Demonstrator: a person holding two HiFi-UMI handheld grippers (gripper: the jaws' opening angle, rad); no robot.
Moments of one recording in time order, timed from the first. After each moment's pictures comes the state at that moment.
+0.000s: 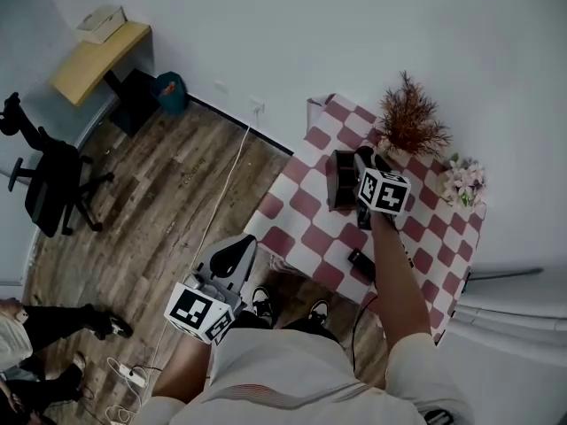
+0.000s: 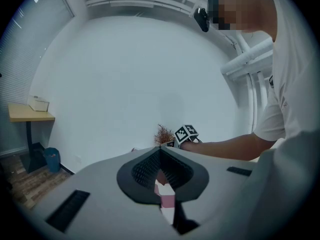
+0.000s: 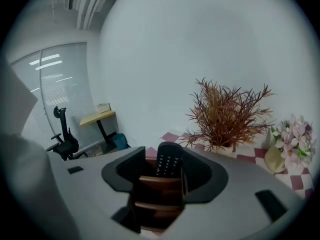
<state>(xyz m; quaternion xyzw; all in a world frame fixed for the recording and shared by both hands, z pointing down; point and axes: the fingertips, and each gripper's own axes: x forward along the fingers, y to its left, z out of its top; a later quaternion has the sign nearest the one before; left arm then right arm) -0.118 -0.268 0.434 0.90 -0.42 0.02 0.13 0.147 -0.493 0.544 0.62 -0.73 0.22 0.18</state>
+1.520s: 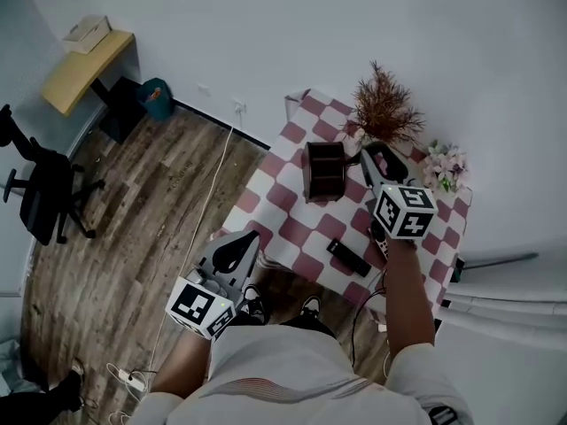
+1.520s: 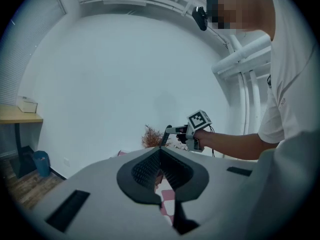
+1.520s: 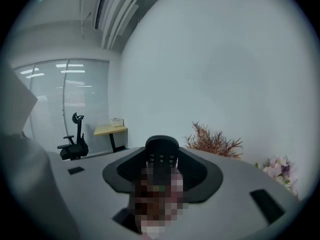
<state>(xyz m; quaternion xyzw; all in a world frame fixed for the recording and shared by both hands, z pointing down) -0.056 -0.254 0.419 0.92 -0.38 0.02 0.11 0.183 -0.422 0.421 0.59 -0.79 0.11 0.11</state>
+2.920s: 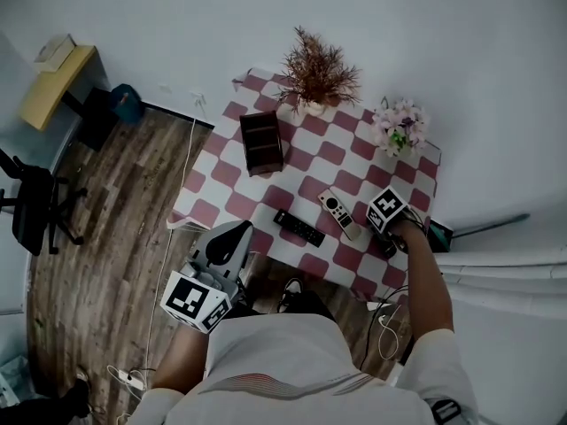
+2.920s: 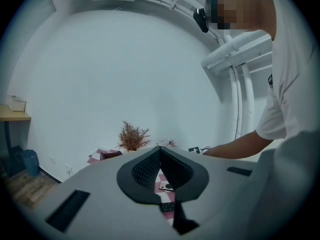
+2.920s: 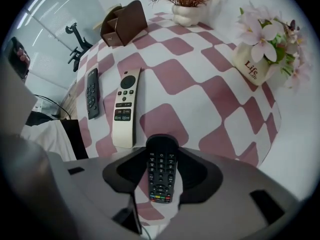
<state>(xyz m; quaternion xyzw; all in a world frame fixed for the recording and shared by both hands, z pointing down) 0.082 -0.202 0.421 0.93 -0.35 0.03 0.10 0.427 -0.198 0.700 0.33 -0.60 0.39 0.61</state>
